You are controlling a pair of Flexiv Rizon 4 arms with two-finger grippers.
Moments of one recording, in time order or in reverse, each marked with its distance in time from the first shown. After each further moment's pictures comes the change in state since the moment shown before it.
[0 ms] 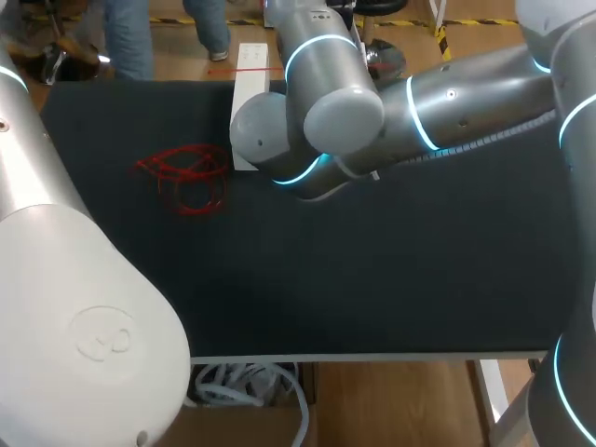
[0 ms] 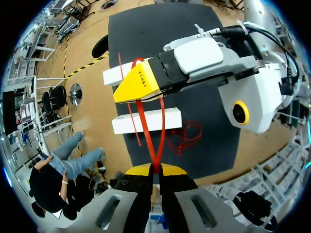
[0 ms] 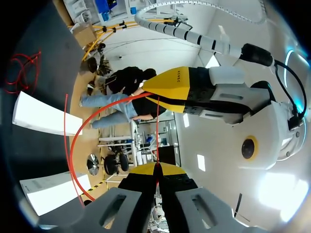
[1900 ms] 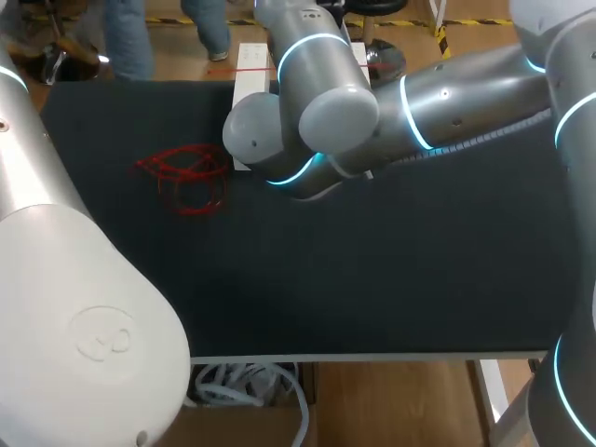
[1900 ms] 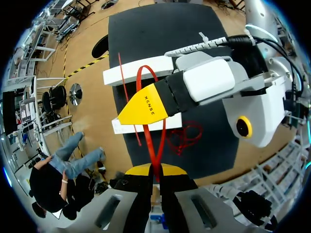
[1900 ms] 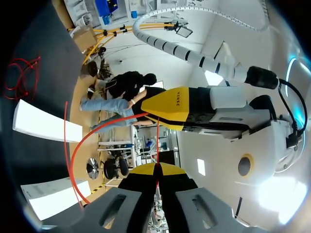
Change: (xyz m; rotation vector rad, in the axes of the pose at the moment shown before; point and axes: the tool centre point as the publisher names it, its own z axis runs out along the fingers) left arm 0.000 0.000 0.000 0.000 0.000 0.000; right arm -0.002 0.022 0.001 -0.040 0.000 -0.005
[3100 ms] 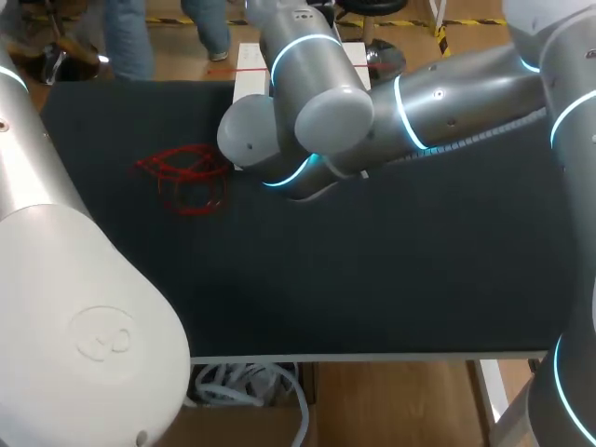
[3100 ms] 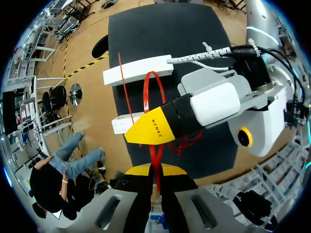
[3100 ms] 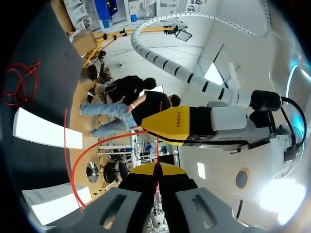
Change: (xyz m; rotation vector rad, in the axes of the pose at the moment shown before) left arm 0.000 0.000 0.000 0.000 0.000 0.000; right arm 0.001 0.018 0.002 -0.034 -0.002 0.003
